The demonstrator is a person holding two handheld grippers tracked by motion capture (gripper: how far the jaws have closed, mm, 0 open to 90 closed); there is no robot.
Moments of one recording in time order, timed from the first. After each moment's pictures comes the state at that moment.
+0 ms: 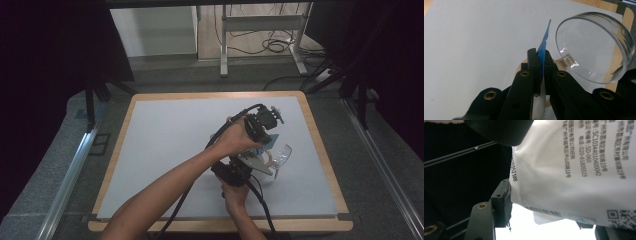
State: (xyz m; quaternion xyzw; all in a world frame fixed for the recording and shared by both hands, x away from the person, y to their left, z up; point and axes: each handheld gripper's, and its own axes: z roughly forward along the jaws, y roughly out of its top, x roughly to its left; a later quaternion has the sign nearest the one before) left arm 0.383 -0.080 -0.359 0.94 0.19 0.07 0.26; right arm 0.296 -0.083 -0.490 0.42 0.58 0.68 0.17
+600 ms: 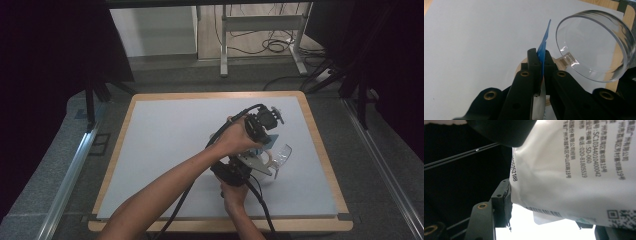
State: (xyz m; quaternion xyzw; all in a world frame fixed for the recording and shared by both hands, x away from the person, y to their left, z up) left arm 0.383 -0.082 -0.359 0.95 0.19 0.07 0.26; right arm 0.296 -0.082 -0.489 0.42 0.57 0.68 0.16
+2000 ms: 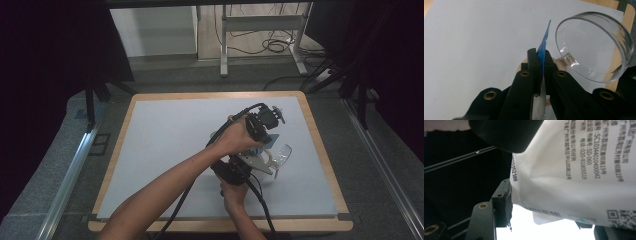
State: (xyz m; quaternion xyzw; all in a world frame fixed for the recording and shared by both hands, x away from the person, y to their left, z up) left arm 0.384 -0.083 -0.356 0.95 0.19 0.07 0.25; right arm 0.297 -0.081 -0.484 0.42 0.57 0.69 0.17
